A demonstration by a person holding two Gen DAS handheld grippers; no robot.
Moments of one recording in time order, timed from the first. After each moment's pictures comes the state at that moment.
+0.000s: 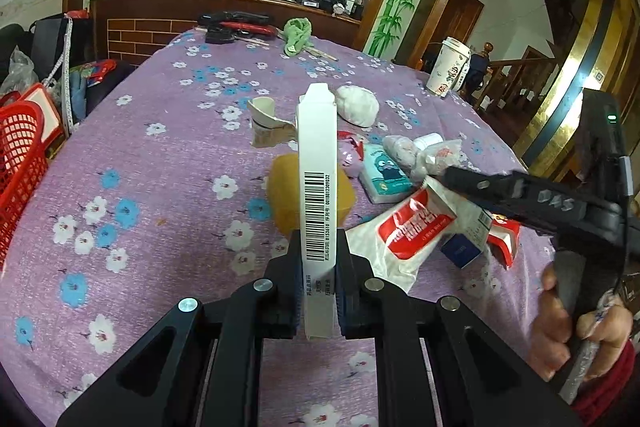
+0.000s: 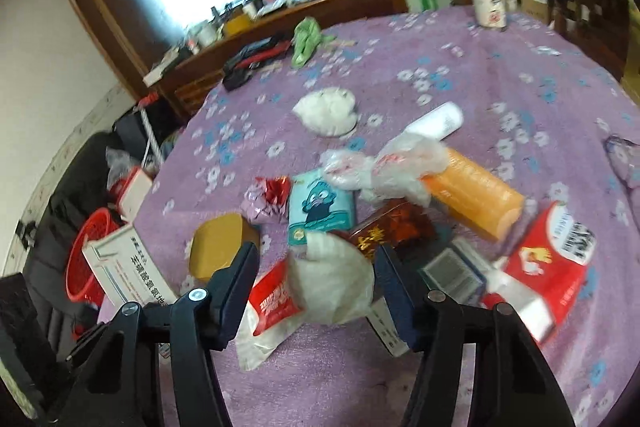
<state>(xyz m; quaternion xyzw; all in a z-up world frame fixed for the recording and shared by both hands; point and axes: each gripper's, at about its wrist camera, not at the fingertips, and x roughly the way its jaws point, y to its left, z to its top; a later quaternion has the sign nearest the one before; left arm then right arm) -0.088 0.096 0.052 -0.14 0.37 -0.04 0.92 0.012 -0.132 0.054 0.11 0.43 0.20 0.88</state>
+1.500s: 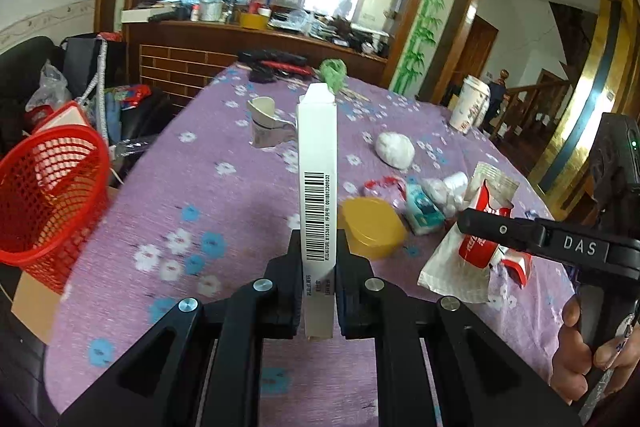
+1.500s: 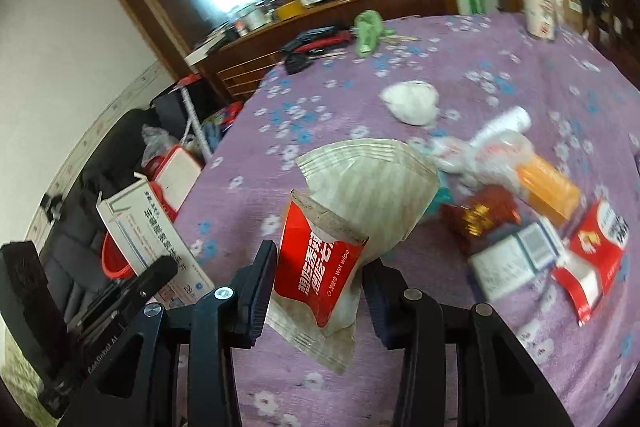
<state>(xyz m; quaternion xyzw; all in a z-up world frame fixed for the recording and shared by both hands) -0.123 0.152 0.082 -0.14 0.31 0.01 0.94 -0.017 -0.059 0.077 0.08 0.43 0.28 0.85</state>
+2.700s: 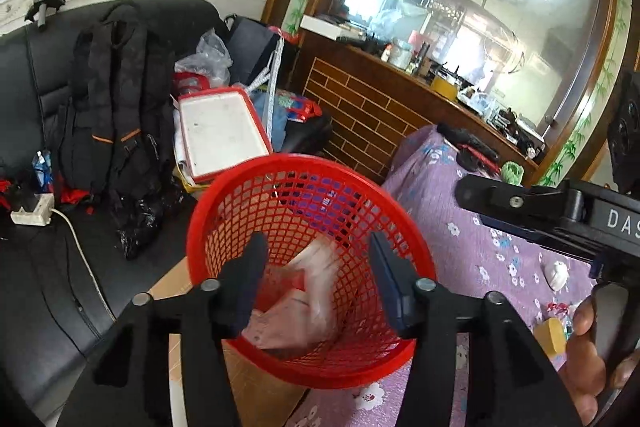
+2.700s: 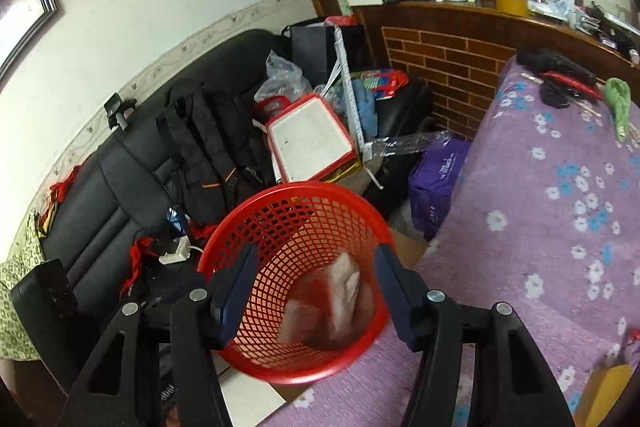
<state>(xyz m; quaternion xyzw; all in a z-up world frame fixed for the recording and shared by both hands) -0.181 0.406 0.070 -0.25 0.25 0.23 0.91 -0.018 0.282 0.098 -0.04 0.41 0.46 0.78</state>
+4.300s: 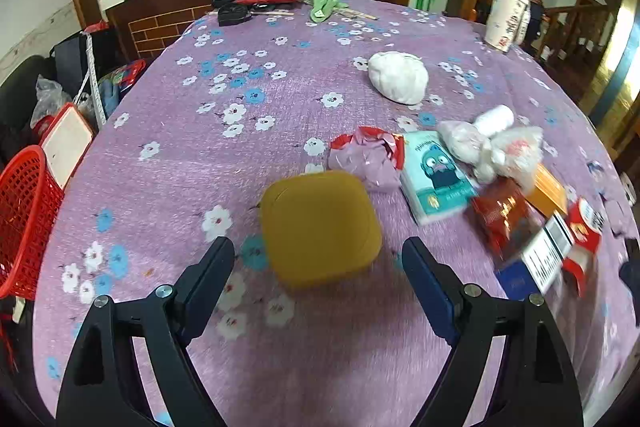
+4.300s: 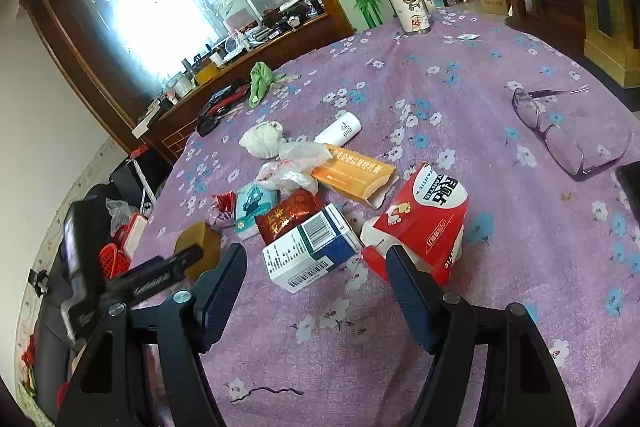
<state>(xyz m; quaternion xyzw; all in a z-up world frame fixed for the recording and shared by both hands) -0.001 0.051 0.031 -0.05 0.45 0.07 0.89 -0.037 -0.228 0.055 0.18 0.39 0.16 0.89</state>
